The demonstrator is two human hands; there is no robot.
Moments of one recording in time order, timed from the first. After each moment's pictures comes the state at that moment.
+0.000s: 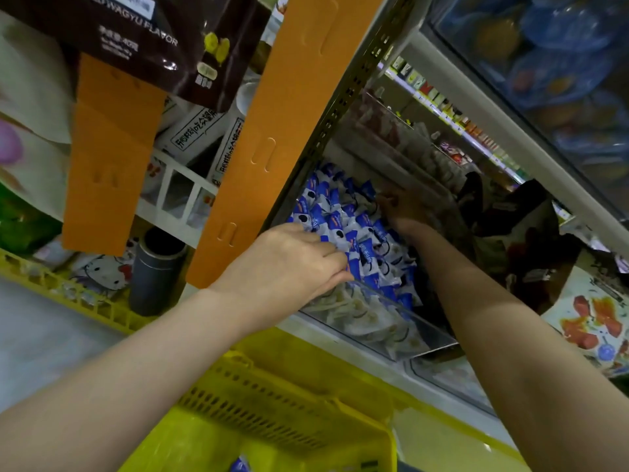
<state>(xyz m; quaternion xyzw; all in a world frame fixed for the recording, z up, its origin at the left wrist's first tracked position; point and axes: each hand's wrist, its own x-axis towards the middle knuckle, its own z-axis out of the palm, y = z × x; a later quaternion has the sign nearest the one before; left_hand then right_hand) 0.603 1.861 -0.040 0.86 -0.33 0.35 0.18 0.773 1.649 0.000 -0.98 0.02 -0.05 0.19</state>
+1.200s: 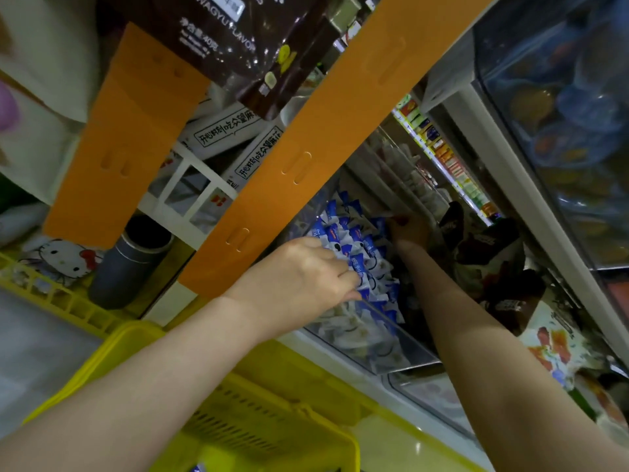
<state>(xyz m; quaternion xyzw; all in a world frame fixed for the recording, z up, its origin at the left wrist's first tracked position) 0.610 1.859 -0.048 0.83 -0.34 0.39 0.21 0.778 1.635 0.004 -0.96 0.14 -0.17 0.15</state>
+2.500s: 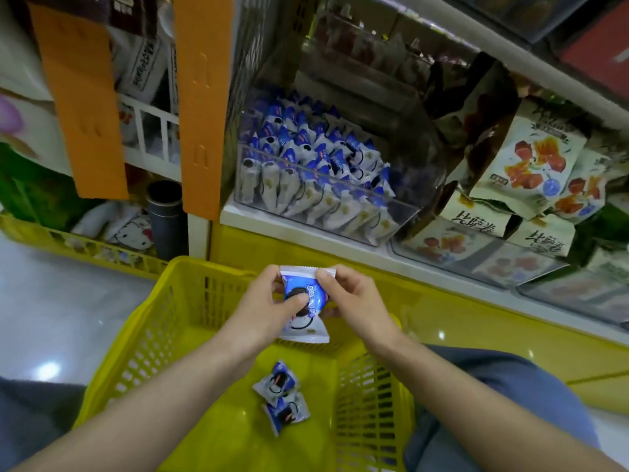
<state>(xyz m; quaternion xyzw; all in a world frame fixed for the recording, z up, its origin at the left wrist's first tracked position) 0.474 1.806 -0.105 0.66 0.04 -0.13 0.74 0.482 1.674 -0.080 -0.81 0.04 0.09 0.58</state>
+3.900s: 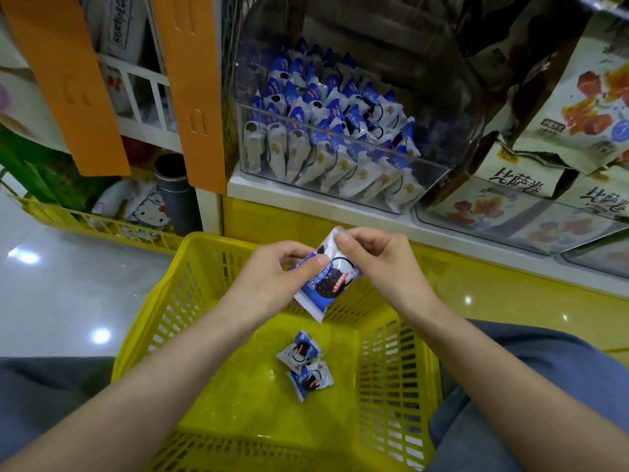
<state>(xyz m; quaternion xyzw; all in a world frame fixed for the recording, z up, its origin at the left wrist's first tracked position) 0.481 1.815 -0.095 0.72 0.02 -0.13 0.68 0.494 1.662 -0.078 -0.81 -0.03 0.05 0.58</state>
